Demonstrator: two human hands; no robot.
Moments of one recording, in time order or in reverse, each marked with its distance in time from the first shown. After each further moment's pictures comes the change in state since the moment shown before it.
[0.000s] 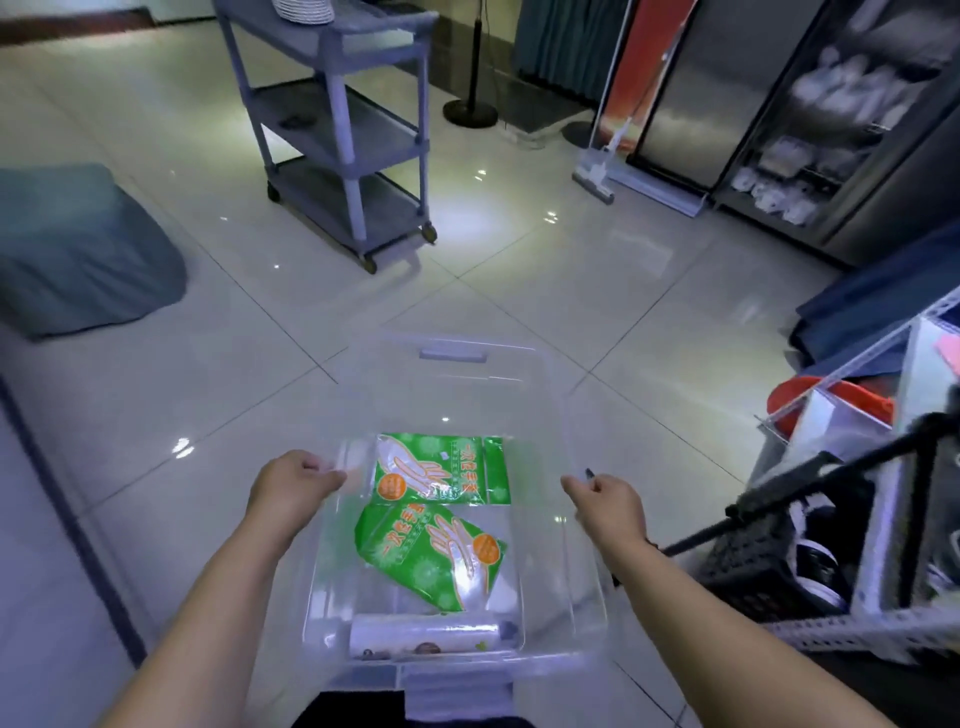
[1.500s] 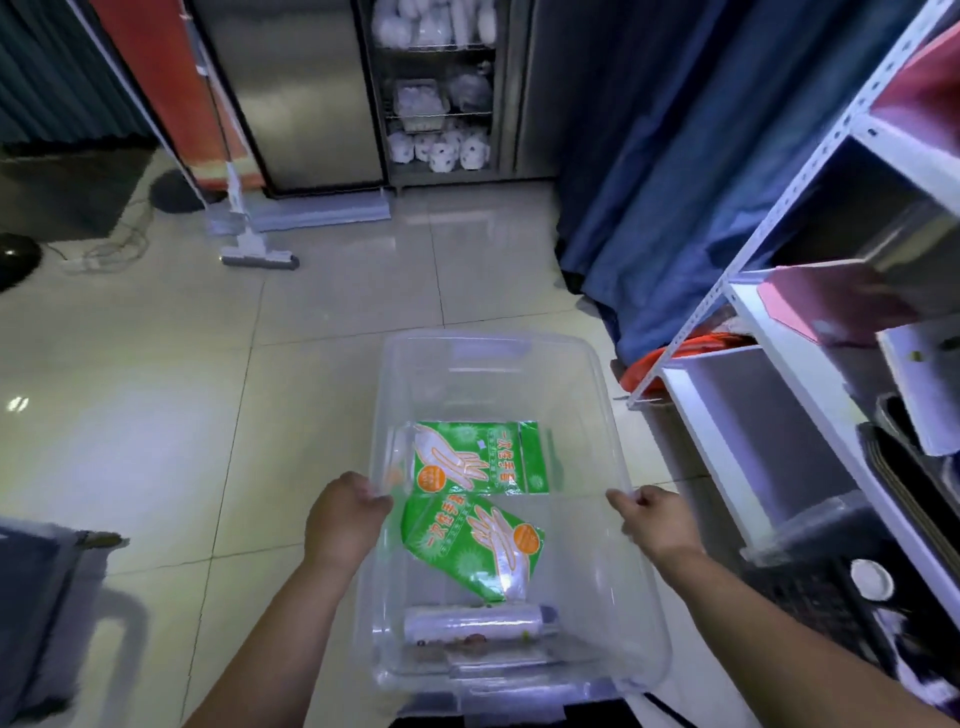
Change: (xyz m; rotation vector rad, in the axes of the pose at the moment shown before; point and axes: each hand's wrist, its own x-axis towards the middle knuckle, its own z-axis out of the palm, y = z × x) left_hand 0.520 0.633 0.524 0.592 -0.605 0.607; right_hand 0.650 -0.109 -0.192 0.317 0.479 0.703
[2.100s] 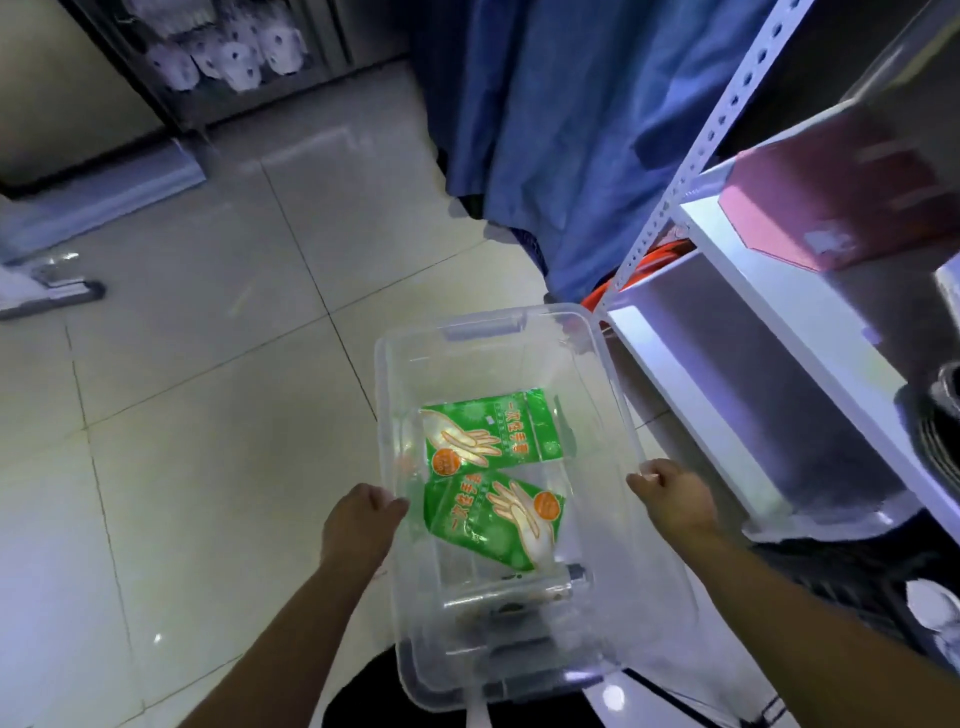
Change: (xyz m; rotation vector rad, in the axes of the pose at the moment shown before) left_hand 0.240 0.174 0.226 0.271 -0.400 0.041; right_hand 0.287 0.033 -0.022 -0.008 0.040 0.302
